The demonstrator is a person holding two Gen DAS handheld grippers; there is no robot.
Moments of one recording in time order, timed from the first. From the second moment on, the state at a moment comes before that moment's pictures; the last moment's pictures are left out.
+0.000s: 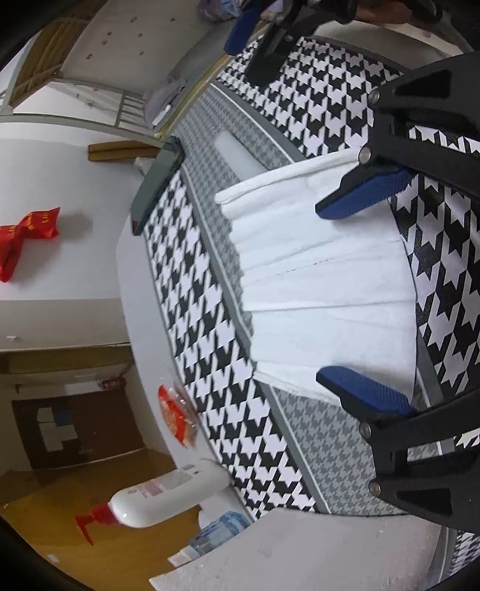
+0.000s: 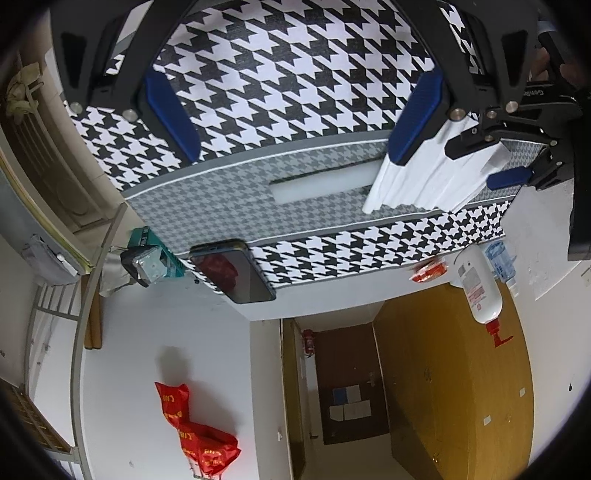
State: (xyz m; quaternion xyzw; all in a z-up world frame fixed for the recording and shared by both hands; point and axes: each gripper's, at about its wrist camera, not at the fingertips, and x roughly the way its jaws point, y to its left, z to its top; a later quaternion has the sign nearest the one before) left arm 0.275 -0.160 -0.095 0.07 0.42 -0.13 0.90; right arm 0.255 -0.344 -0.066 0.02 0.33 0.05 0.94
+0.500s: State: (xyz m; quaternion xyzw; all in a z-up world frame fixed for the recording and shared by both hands) left arm 0.275 -0.150 -0.094 0.06 0.42 -0.15 0.89; right arm 0.254 -0.330 -0.064 0.01 0.33 0.07 0.94
